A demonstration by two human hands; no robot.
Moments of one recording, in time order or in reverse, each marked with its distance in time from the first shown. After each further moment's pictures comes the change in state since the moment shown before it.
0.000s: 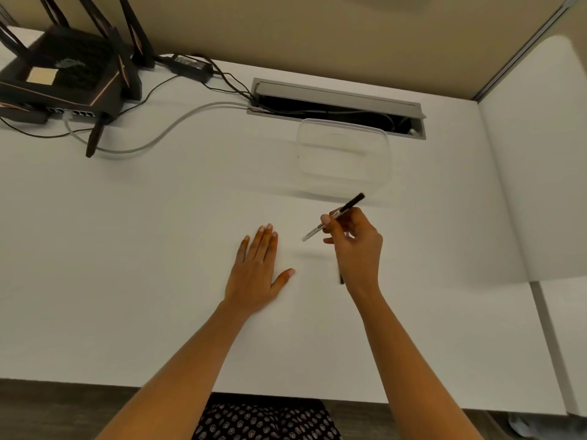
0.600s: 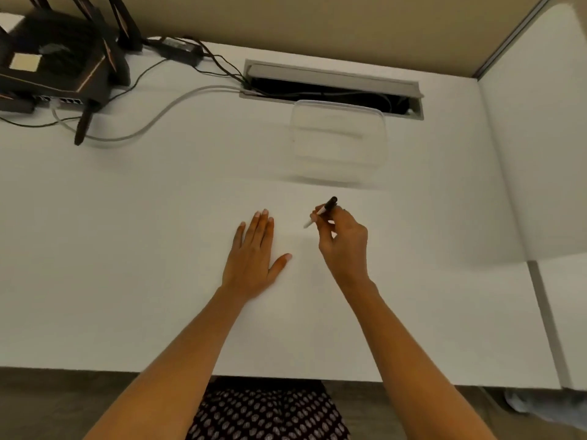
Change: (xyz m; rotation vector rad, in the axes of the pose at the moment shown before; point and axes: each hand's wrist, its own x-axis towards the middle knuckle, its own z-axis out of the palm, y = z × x) left_hand 0.000 0.002 0.003 -0.001 0.025 0.028; right_hand -0.014 0.031 0.004 -0.446 0.045 -0.419
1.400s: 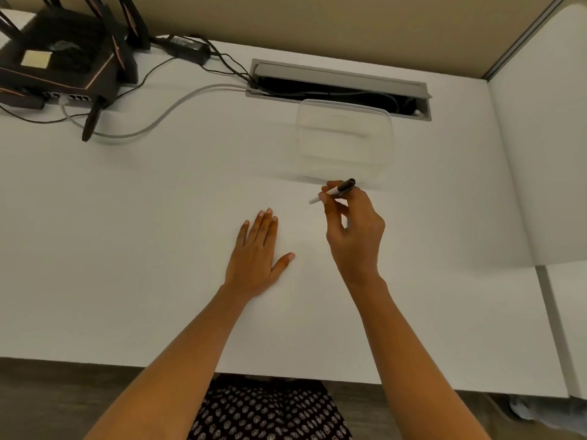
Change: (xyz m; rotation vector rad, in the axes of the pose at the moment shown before) left_hand 0.000 -0.001 -0.001 0.018 -0.005 -0.022; right_hand 0.018 -0.021 -0.010 0.095 0.086 -0.117
